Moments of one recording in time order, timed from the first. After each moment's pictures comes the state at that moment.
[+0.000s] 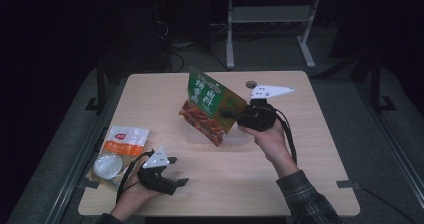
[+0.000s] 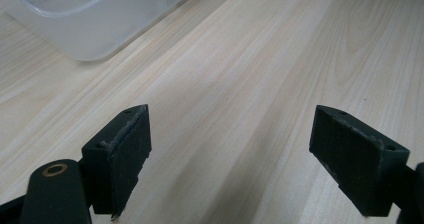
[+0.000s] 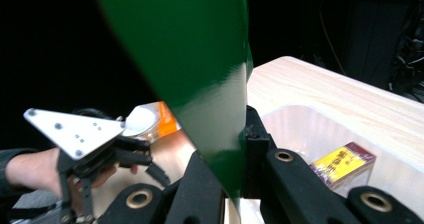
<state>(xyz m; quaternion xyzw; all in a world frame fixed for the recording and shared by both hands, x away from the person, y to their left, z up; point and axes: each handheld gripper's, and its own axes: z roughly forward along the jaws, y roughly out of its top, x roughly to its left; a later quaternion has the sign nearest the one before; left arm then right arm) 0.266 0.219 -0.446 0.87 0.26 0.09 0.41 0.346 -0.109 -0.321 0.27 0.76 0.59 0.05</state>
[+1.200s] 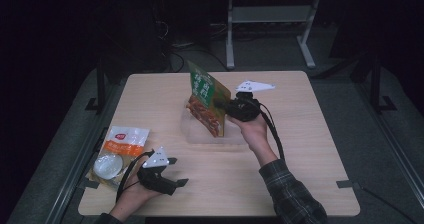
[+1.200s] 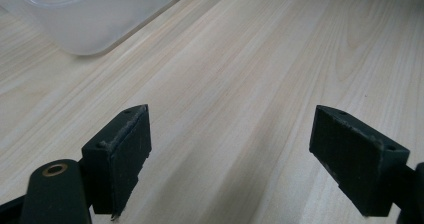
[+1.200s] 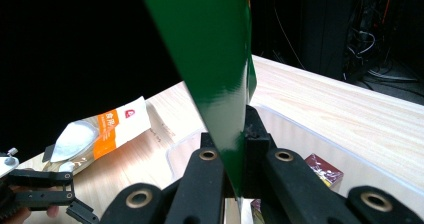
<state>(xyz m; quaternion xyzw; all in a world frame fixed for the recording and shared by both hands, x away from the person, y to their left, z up) 0.268 0.221 -0.449 0.87 0.26 0.08 0.40 0.390 -0.082 -0.353 0.33 0.74 0.57 0.10</state>
